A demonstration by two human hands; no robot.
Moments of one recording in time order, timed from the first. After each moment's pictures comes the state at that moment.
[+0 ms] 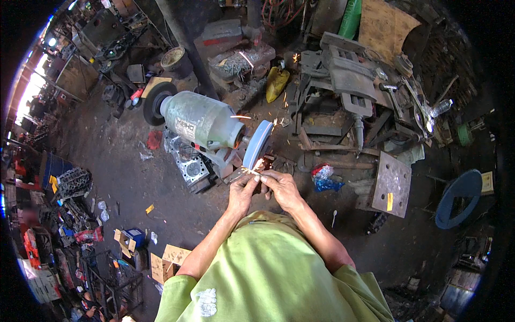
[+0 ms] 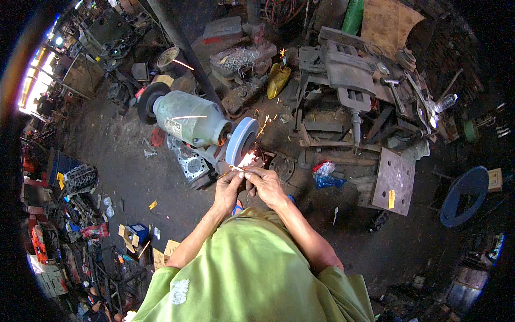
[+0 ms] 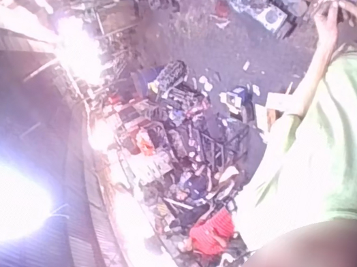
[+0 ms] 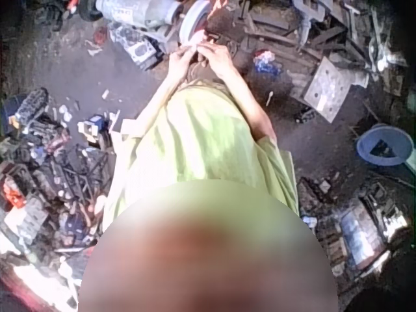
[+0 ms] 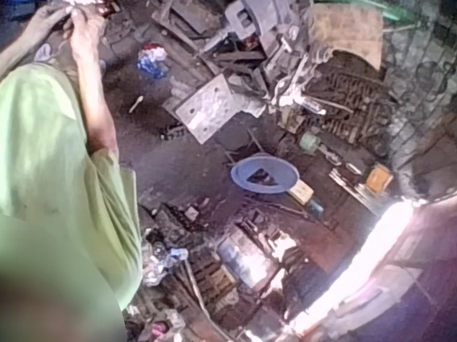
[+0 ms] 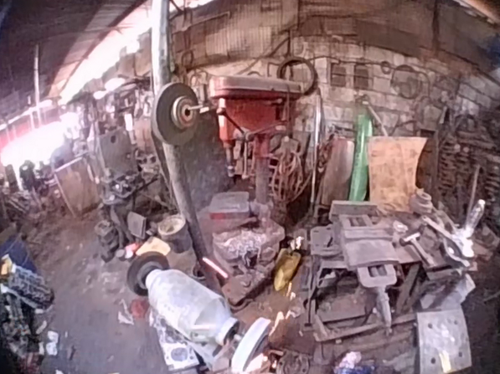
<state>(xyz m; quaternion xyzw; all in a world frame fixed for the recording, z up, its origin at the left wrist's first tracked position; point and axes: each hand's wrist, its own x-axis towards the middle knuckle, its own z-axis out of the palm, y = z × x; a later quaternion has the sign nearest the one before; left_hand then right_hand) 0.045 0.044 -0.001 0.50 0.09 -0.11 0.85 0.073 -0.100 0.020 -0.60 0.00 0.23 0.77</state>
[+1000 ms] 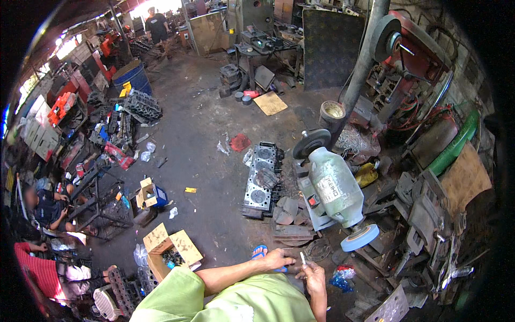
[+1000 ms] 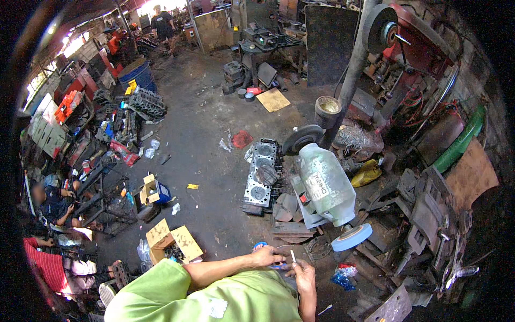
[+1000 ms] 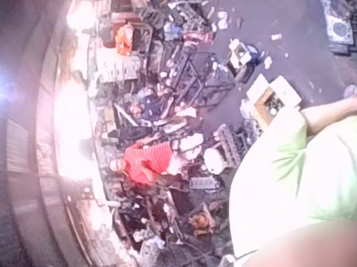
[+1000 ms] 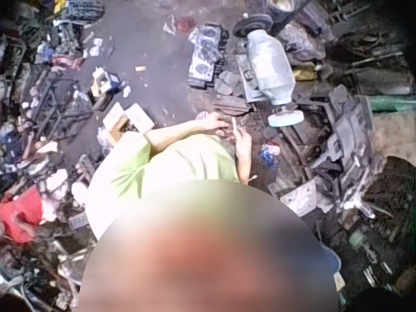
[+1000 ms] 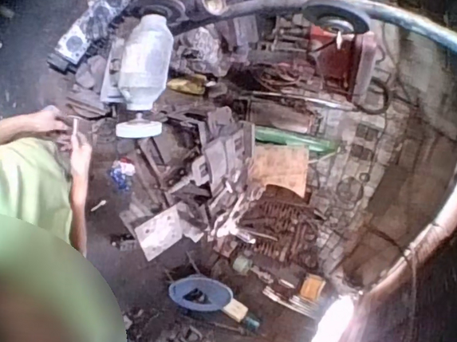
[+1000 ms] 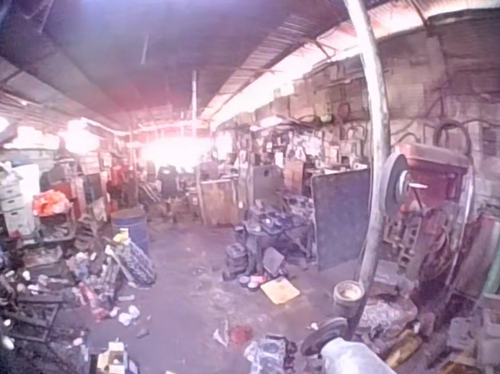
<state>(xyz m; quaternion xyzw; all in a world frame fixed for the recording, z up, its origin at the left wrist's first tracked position) -0.036 0.165 -0.028 0.70 0.18 -0.27 0.64 0.014 -0.030 -0.015 -0.67 0.03 0.39 0.63</state>
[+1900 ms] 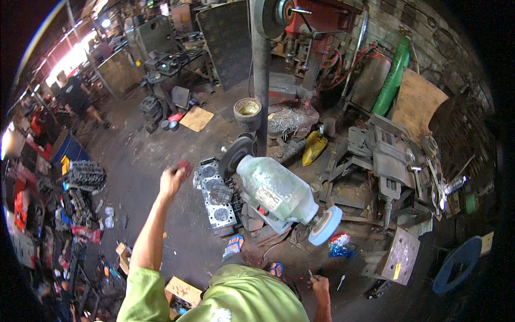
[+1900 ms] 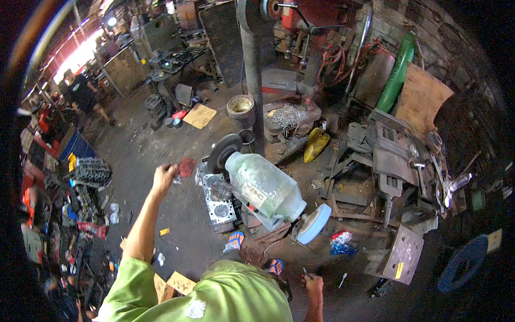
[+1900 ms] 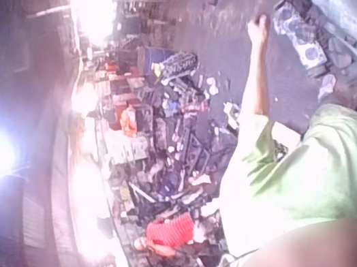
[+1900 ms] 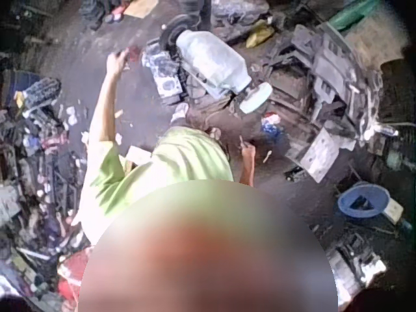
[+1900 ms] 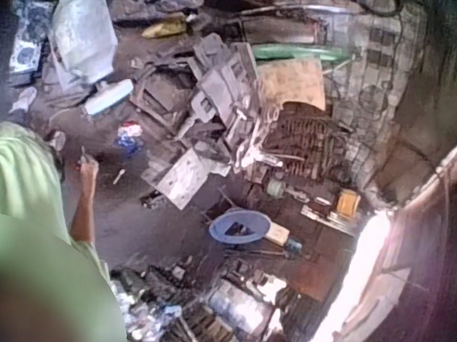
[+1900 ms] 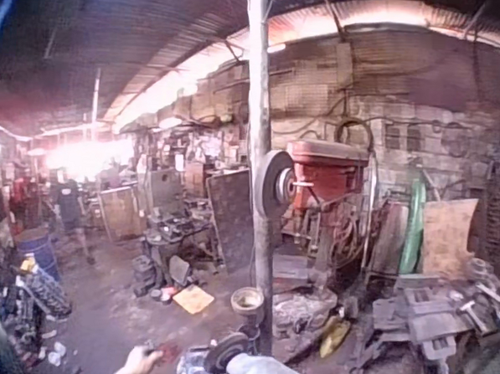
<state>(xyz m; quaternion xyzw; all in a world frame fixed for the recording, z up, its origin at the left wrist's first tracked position) 0.165 0.480 0.051 0.89 0.27 0.11 0.35 -0.050 -0.159 -0.176 -0.77 0.28 0.22 0.54</state>
